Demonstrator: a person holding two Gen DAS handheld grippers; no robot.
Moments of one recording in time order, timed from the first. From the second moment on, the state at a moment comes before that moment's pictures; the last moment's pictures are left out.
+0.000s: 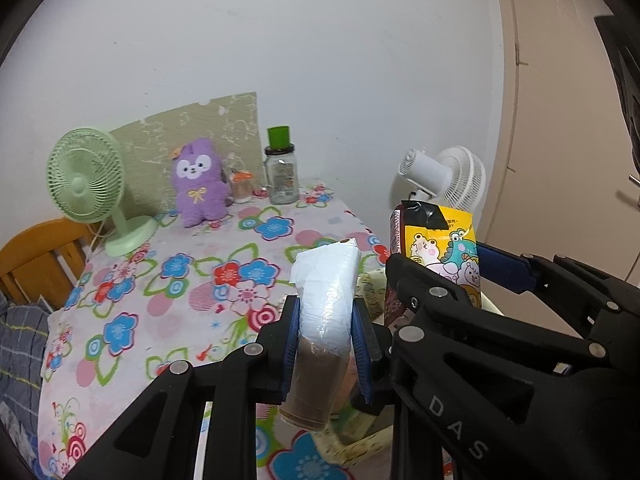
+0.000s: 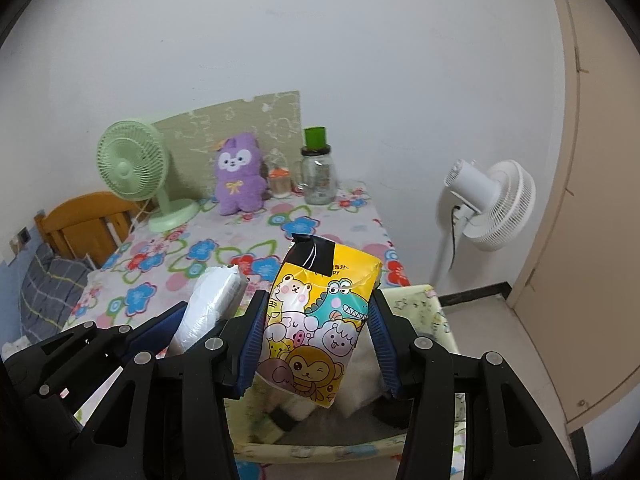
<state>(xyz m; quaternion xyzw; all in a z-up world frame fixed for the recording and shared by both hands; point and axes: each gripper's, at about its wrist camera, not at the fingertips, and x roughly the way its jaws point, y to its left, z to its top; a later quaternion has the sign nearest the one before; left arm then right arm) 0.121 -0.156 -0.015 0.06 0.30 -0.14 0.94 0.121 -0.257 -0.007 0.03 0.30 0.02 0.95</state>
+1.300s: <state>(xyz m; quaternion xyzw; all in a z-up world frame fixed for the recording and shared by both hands) 0.186 -0.193 -0.073 0.07 0.41 -0.14 0.90 0.175 -0.302 -0.063 0.06 0.36 0.02 0.93</state>
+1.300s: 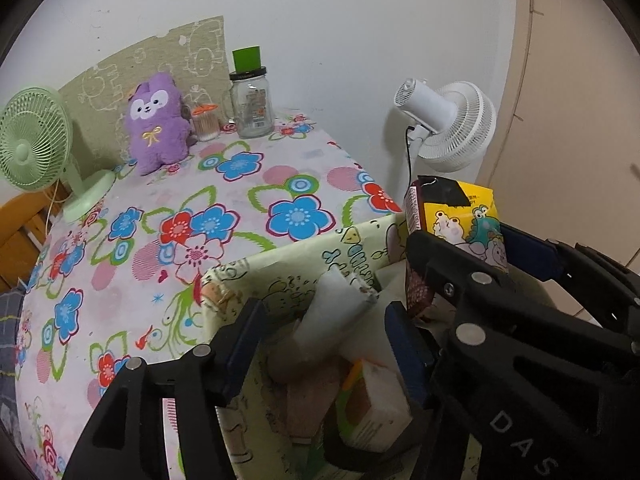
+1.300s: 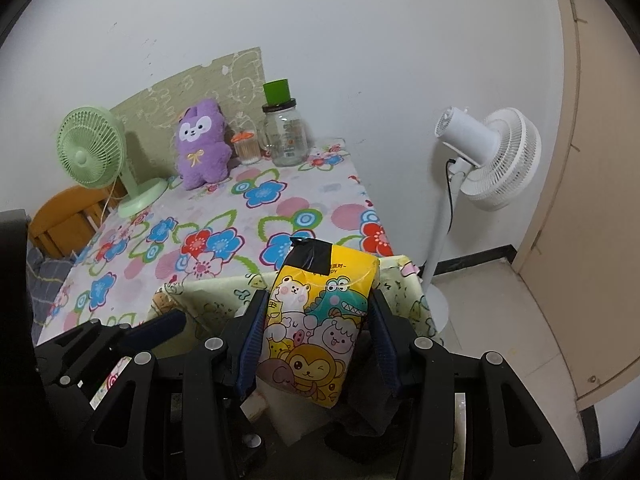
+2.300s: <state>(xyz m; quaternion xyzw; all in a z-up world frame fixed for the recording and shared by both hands) 0.137 -0.163 -0.058 0.08 0.37 -0.14 0.92 0.132 -0.268 -0.055 0.04 0.35 0.04 0.93</state>
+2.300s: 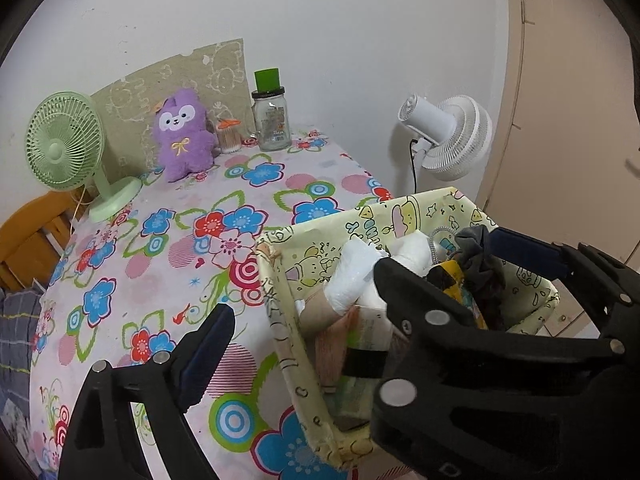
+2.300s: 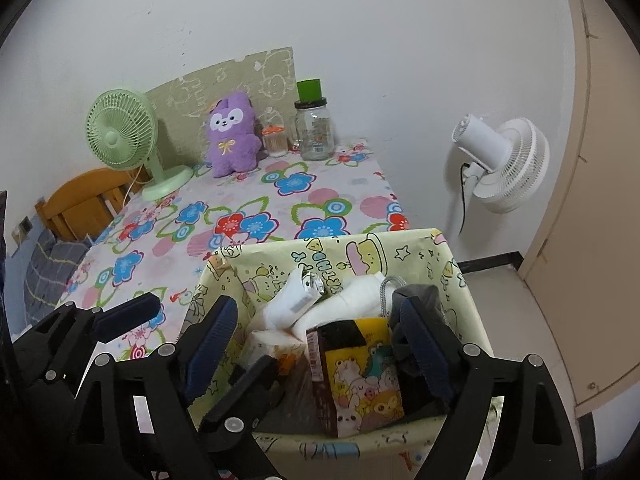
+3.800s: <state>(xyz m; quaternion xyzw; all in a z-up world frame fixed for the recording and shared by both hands) 0.053 0.025 -0.008 0.00 0.24 0.00 0.97 0.052 -0.165 -0.003 0.02 0.22 0.05 0.97</state>
